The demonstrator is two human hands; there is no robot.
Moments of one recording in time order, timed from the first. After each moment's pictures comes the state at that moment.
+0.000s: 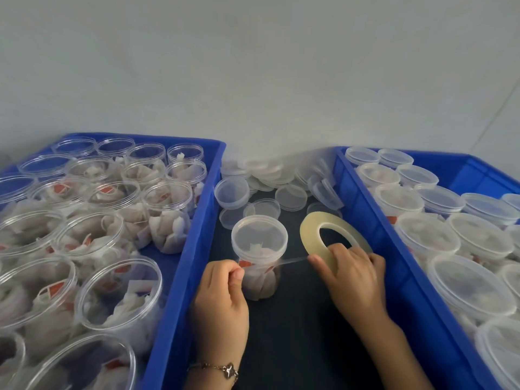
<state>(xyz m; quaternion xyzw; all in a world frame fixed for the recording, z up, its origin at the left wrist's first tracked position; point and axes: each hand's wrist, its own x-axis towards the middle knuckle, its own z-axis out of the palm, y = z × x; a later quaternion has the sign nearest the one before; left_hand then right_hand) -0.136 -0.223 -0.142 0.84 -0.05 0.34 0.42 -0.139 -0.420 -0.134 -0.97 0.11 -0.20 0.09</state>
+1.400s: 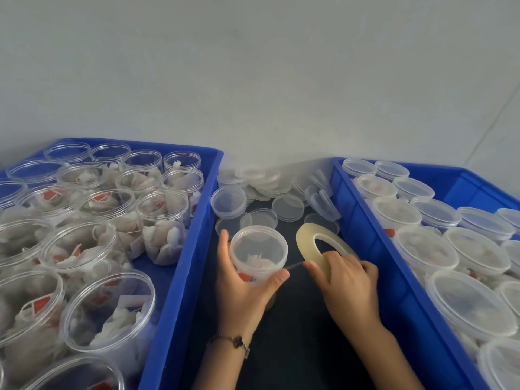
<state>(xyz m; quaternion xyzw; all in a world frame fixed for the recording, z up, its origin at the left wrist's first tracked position) -0.097 -0.252 -0.150 0.71 -0.06 0.11 0.69 -0.130 -0.412 -0.117 -0.98 0.14 -0.12 0.06</state>
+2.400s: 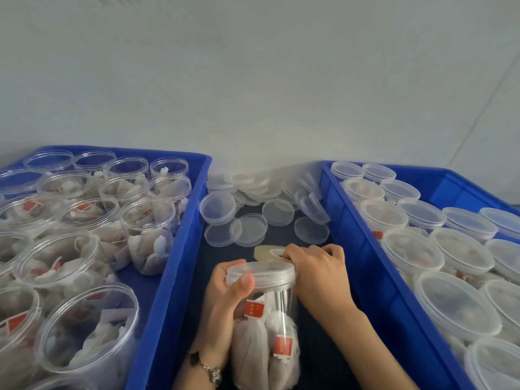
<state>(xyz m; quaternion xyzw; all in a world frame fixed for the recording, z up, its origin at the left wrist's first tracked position) -0.107 -0.234 -0.133 0.61 -0.09 -0.08 0.79 -0.114 -0.396 -0.104 -0.98 0.00 -0.18 0.04</state>
